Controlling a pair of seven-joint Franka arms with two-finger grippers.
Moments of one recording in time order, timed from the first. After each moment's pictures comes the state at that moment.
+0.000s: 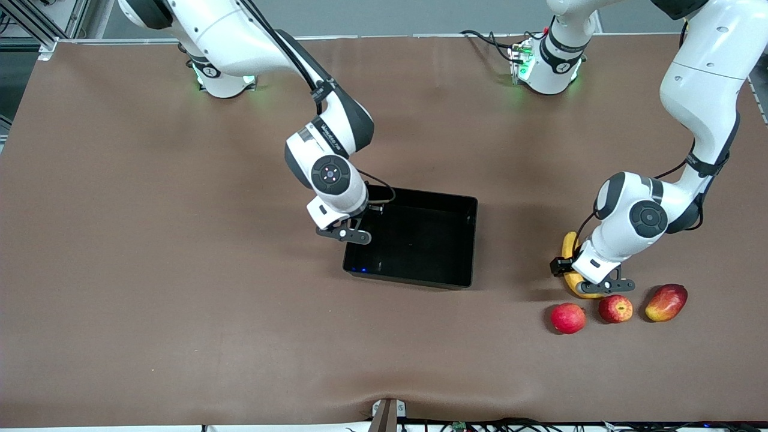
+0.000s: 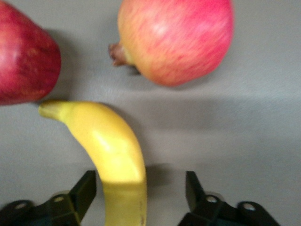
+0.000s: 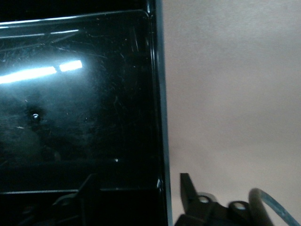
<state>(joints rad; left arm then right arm) 0.34 0.65 -0.42 -1.88 0.43 2.57 -0.37 0.63 0.67 0.07 -1.56 0.12 2.18 0.82</state>
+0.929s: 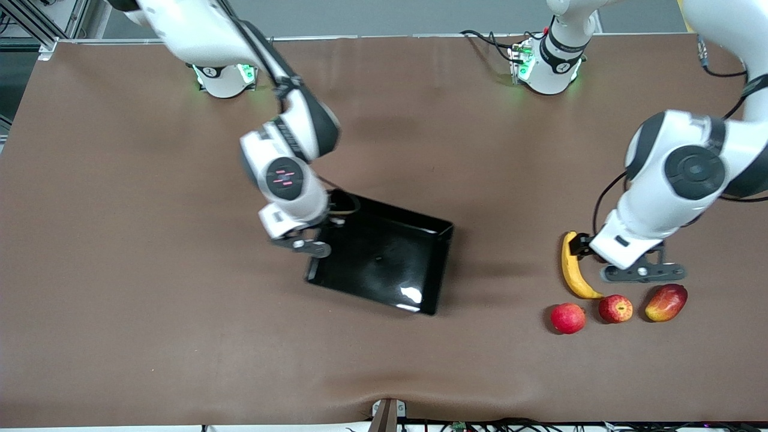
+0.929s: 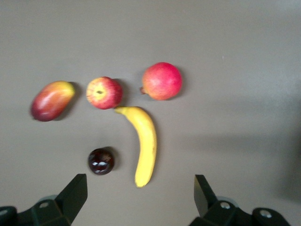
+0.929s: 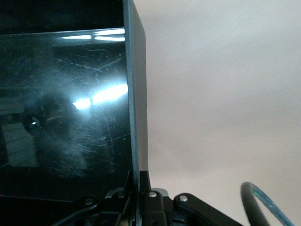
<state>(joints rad) 0.34 0.40 -0.62 -1.54 0.43 1.88 -0.37 0.48 0.51 0.03 -1.55 0.04 1.95 0.75</state>
